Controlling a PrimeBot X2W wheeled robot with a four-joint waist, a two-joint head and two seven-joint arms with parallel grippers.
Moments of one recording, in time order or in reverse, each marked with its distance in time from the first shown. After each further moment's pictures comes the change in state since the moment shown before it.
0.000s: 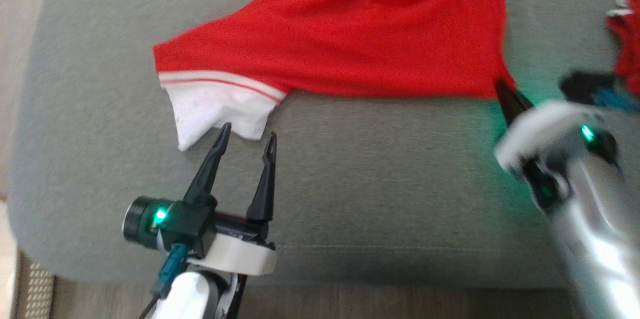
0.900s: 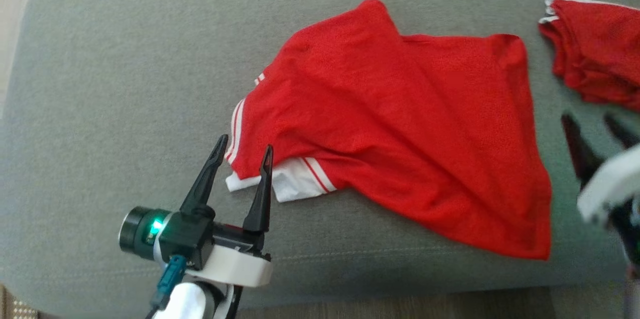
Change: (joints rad) left arm 0.054 0.009 0.021 -0.013 0.028 -0.022 -0.002; right arm 0.555 0.015 -0.343 -0.983 -0.160 0.000 0.584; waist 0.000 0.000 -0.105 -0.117
